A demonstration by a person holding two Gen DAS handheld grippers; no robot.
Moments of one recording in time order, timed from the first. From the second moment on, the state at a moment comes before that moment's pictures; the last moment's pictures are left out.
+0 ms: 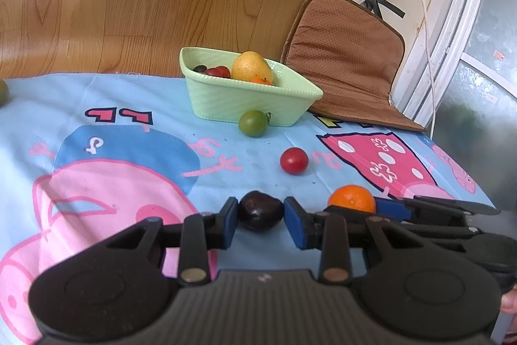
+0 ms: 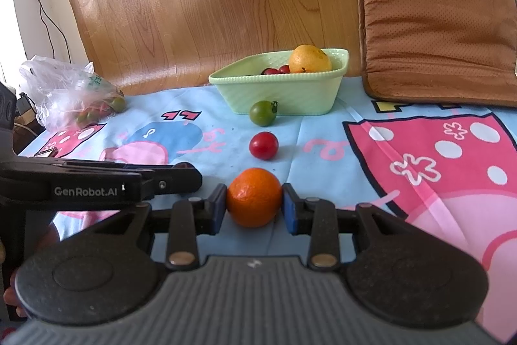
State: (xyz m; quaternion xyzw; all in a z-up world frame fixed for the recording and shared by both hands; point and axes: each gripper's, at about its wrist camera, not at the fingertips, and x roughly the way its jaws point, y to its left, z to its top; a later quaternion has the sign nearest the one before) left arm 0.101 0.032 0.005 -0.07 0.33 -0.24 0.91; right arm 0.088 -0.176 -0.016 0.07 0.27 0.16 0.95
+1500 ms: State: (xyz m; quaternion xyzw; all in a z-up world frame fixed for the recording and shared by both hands) left arm 0.098 0.031 0.006 -0.06 0.31 -0.24 0.92; right arm 0.065 -0.181 -0.014 0.06 0.25 0.17 0.95
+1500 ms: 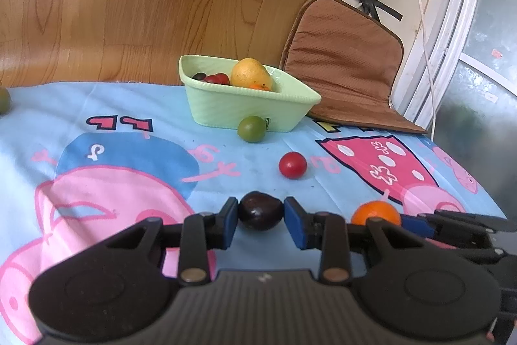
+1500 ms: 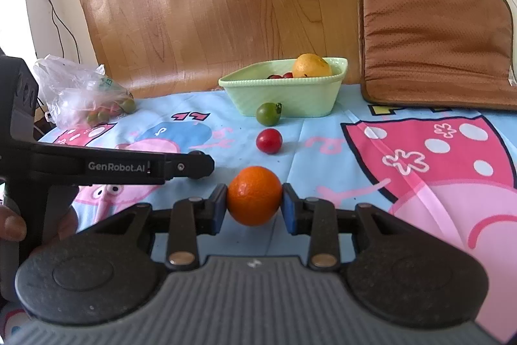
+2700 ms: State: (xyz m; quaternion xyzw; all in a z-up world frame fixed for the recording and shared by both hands) left arm 0.132 0.047 0.044 -0.14 0.28 -0.24 0.92; right arm 0.155 -0.208 0.040 0.05 0.19 0.14 0.97
